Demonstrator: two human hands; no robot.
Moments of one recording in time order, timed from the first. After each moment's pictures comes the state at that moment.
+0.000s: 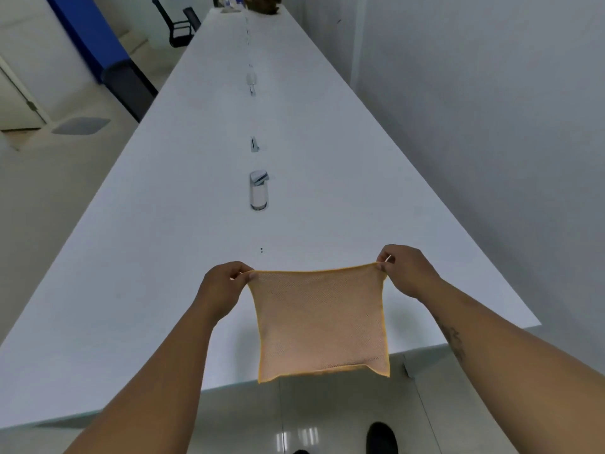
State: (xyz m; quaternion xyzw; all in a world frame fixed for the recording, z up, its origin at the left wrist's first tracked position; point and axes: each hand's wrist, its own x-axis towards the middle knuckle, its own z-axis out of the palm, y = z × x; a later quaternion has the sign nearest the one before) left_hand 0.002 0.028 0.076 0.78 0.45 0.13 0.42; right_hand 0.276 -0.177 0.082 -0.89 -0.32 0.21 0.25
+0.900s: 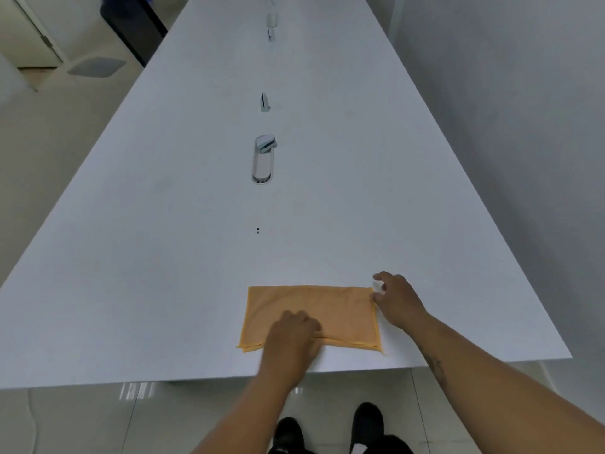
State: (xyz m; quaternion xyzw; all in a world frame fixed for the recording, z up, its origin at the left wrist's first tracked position) left_hand 0.072 -0.083 -0.043 0.93 0.32 0.02 0.20; right_hand 0.305 -0.160 -0.033 -0.88 -0.32 0.31 0.17
